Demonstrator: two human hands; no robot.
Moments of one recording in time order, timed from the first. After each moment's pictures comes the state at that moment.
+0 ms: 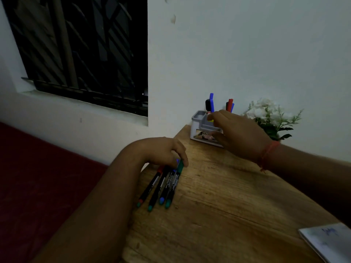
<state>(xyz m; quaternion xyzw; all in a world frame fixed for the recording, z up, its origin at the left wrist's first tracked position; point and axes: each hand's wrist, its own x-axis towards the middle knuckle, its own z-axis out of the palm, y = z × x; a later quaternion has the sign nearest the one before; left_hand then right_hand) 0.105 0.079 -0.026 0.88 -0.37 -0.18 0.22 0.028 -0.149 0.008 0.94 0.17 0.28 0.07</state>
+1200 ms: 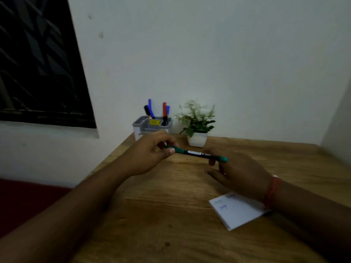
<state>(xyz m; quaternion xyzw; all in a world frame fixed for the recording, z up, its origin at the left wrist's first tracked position) 0.018 -0.028 -0.017 0.77 -0.51 0.06 0.38 -0.133 -0.254 -0.039 0.97 0.06 0.23 -0.02</state>
